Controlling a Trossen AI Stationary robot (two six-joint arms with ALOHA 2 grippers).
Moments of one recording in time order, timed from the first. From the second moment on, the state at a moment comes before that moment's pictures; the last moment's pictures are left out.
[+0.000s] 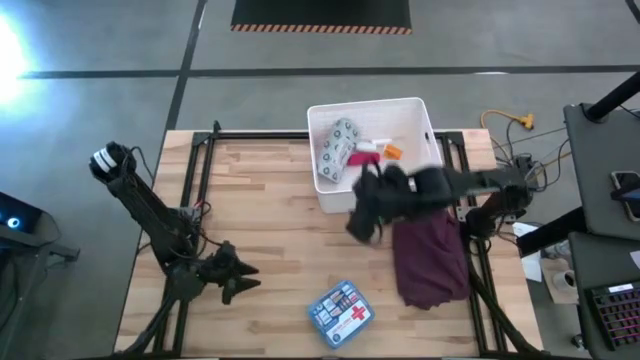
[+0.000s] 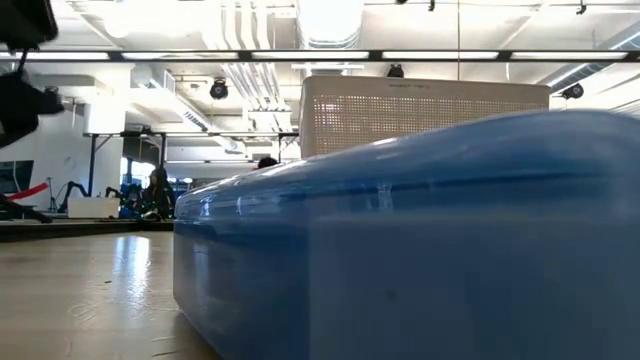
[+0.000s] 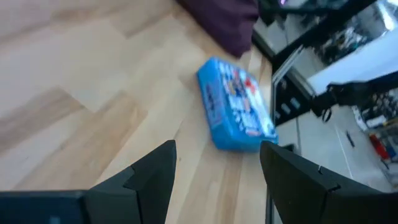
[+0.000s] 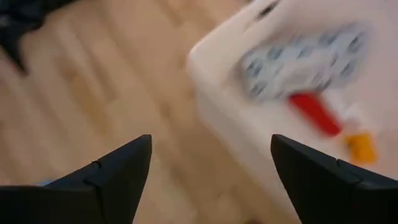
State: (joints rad) left arm -0.96 1.06 0.41 0.08 -0.80 -1.32; right arm 0.20 1.73 2.03 -1.39 0.47 0.73
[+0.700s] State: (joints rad) left arm -0.50 1.49 0.67 0.31 -0.04 -0.79; right arm 0.69 1.87 1.64 -1.06 0.12 1.77
